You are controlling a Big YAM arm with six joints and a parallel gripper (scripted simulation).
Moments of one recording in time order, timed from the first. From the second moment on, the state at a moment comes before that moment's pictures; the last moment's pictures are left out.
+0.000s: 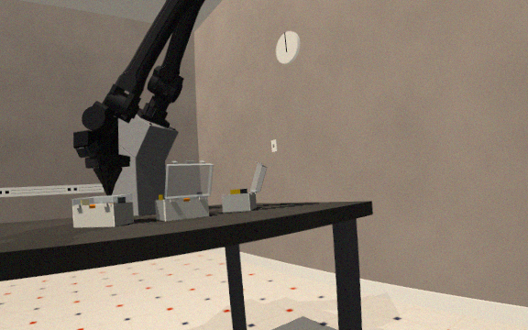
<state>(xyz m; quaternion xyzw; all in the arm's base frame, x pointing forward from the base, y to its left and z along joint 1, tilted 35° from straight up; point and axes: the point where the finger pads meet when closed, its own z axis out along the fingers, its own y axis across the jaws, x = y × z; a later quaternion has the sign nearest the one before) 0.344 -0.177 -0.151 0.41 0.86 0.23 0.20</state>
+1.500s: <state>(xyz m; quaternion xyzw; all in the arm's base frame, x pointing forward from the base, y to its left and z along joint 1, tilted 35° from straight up) 0.346 -0.176 -0.154 0.42 0.86 0.23 0.20</state>
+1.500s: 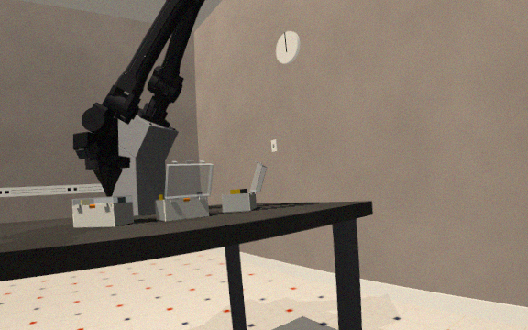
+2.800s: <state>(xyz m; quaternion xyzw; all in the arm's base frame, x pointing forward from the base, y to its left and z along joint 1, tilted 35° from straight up) 0.318 -0.185 -0.112 0.42 0.86 0.23 0.20</state>
